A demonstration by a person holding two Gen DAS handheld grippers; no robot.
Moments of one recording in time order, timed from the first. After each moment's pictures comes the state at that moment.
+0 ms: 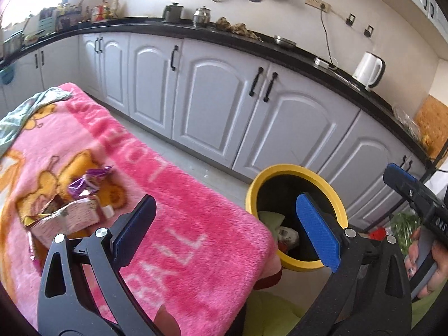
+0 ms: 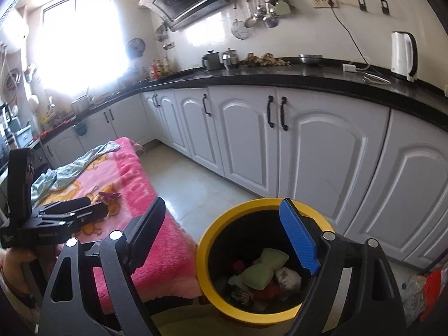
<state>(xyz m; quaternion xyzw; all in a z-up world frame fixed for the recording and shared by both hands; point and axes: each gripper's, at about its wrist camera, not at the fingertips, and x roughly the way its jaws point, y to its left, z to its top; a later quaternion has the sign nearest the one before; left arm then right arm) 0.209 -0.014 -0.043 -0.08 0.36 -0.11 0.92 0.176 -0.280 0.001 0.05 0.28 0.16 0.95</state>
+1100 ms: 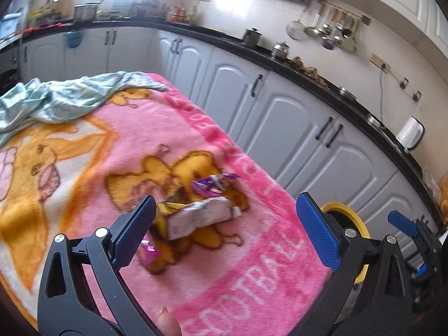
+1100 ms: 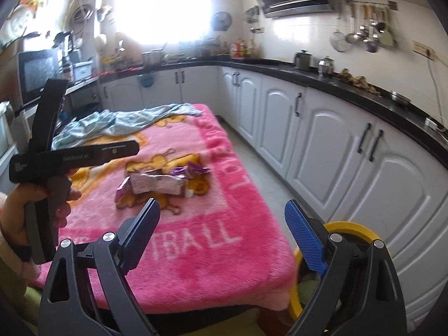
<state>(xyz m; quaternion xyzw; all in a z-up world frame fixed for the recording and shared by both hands) 0.154 0.151 -0.038 -0.18 0.31 0.03 0.93 0.148 -0.097 0.004 -0.09 0.28 0.32 0.90</state>
